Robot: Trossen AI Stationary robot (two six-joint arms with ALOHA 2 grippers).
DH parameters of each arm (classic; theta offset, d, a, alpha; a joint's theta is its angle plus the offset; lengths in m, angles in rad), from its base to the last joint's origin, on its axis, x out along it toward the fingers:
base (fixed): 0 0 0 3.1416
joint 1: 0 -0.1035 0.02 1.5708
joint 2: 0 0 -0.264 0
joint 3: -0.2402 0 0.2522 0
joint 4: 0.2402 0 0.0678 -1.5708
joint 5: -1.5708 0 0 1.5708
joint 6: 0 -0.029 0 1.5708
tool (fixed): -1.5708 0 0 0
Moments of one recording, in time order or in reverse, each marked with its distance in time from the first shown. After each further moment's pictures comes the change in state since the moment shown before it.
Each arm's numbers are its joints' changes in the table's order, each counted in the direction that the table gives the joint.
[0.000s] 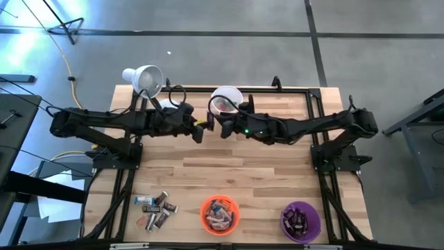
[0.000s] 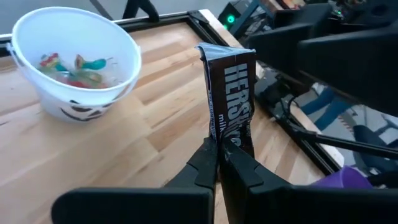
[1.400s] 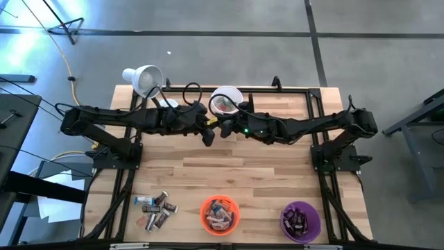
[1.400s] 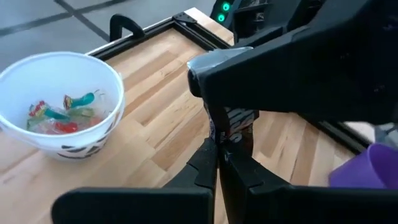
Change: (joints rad) left arm 0.009 0.162 -0.195 0.068 -0.007 -0.219; right arm -0.002 0.004 0.000 -0.035 -0.016 -0.003
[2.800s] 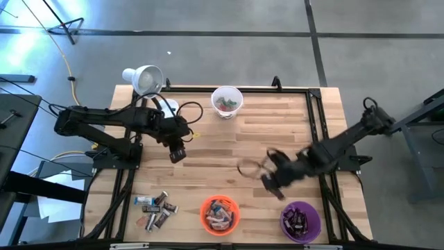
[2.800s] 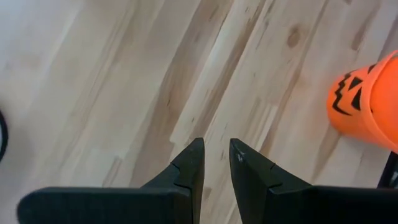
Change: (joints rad) left arm 0.023 -0.092 0.000 0.732 0.316 -0.085; right arm -0.464 -0.220 0.000 1.051 -0.511 -0.948
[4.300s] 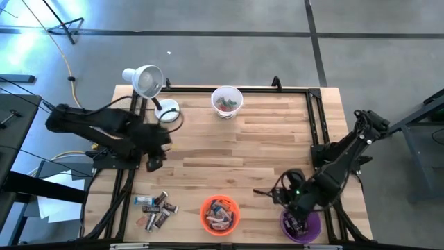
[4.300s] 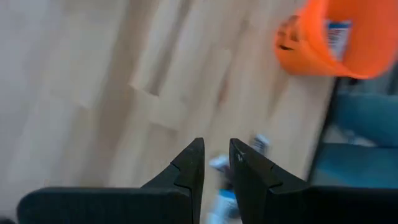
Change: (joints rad) left arm 0.176 -0.192 0.002 0.156 0.083 0.102; right arm -0.278 0.113 0.002 0.149 0.152 -0.508
